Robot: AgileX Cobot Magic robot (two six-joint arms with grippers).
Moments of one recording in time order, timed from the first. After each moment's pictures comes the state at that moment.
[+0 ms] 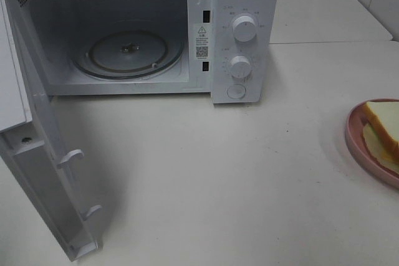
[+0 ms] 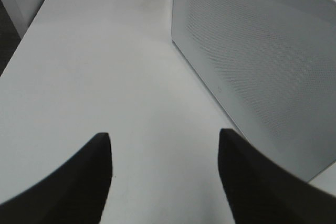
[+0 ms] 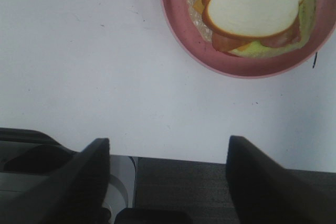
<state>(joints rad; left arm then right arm) 0.04 0.00 -0.52 -0.06 1.09 0.01 0.04 1.01 -0.92 0.00 1.19 -0.05</state>
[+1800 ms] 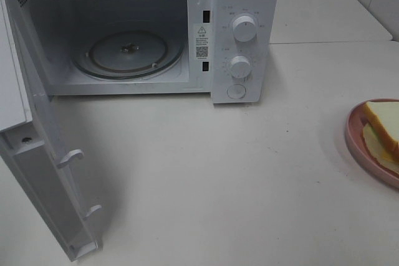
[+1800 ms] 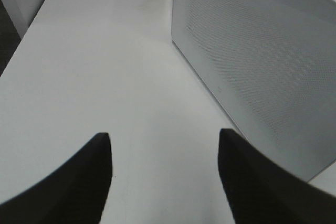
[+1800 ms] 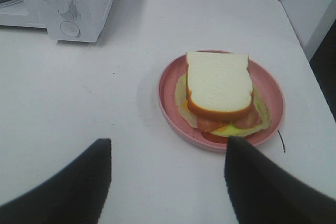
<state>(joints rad) 0.04 0.00 -0.52 -0.06 1.09 0.01 0.04 -0.01 -0.50 0.00 1.01 -0.05</state>
